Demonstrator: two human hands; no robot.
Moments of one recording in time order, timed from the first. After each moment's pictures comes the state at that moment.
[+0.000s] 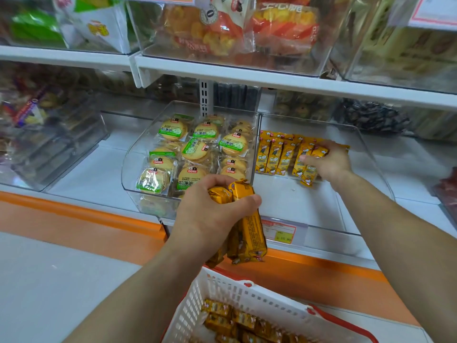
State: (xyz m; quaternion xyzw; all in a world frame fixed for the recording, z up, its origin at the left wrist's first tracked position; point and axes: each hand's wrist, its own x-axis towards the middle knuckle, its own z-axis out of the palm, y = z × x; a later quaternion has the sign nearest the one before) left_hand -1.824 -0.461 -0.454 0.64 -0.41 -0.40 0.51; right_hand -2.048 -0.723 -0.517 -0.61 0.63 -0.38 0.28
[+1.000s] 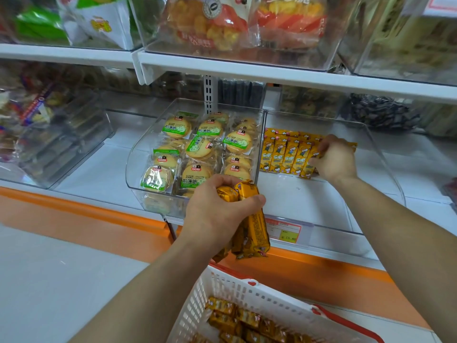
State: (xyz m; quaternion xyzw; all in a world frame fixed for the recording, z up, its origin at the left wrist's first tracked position) left_hand -1.826 -0.474 -0.468 0.67 -0.41 -0.37 0.49; right_hand -2.042 -0.721 -0.512 -0.70 0.66 -0.27 0.06
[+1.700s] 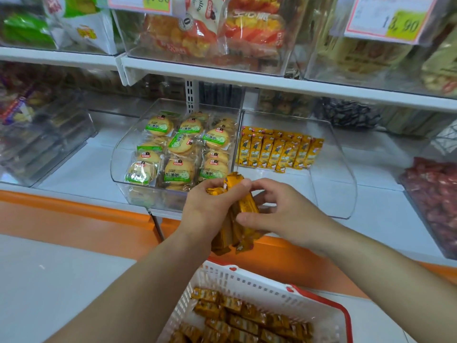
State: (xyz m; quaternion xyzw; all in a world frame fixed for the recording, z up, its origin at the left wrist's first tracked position) left_hand -1.861 -0.459 -0.455 0.60 -0.28 -0.52 0.54; right_hand -2.017 -0.496 -0.439 -0.69 0.43 -0.21 0.54
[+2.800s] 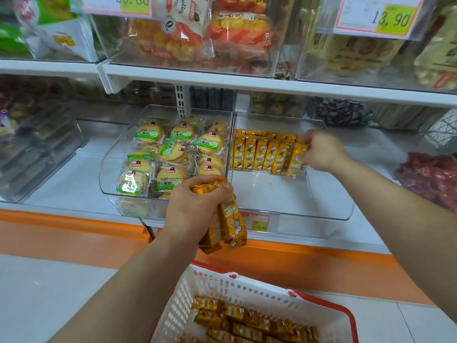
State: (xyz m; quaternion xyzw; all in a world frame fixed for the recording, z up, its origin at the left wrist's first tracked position) left_hand -1.840 -0.478 -0.468 0.59 -0.30 -0.49 0.57; right_hand -2.080 -0.686 -0.457 -0.74 0.64 -0.17 0.10
